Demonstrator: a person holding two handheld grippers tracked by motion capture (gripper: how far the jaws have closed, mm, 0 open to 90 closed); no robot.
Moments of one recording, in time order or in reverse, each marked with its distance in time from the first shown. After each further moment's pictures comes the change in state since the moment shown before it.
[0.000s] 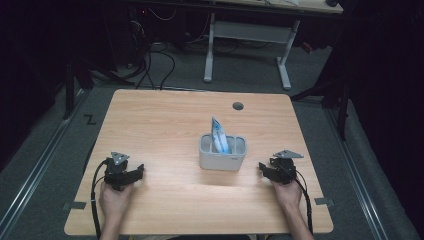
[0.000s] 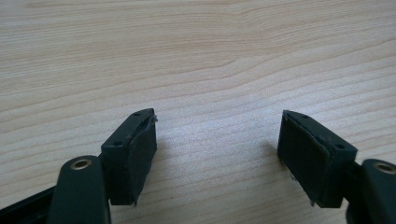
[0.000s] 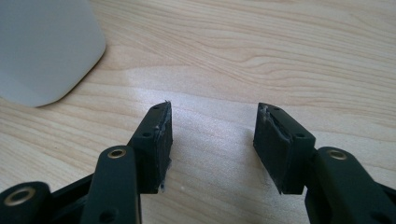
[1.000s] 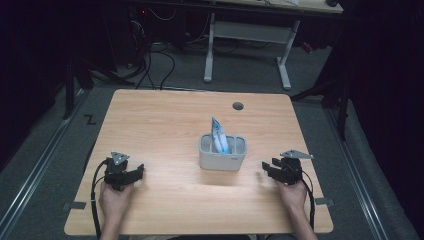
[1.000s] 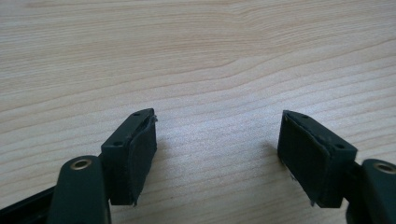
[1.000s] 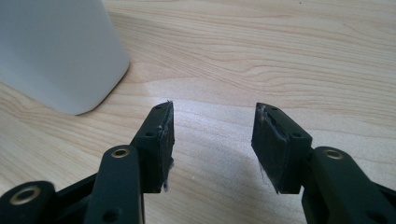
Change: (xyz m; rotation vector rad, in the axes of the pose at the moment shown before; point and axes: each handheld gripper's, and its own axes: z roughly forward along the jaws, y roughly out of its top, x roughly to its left) left arm 0.000 0.000 0.000 0.000 0.000 0.000; right arm -0.007 0.002 -0.021 -0.039 0.074 0.053
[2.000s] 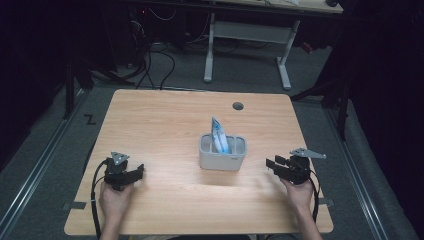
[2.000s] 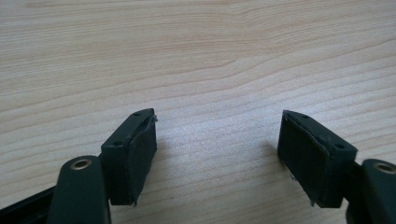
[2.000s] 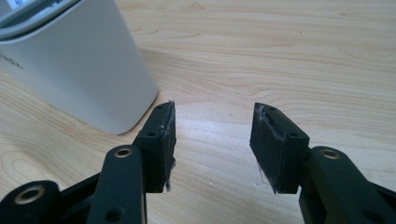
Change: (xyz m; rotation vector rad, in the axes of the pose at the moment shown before) left arm 0.000 0.000 0.000 0.000 0.000 0.000; right arm -0.005 0.009 -0.027 -0.072 0.089 0.060
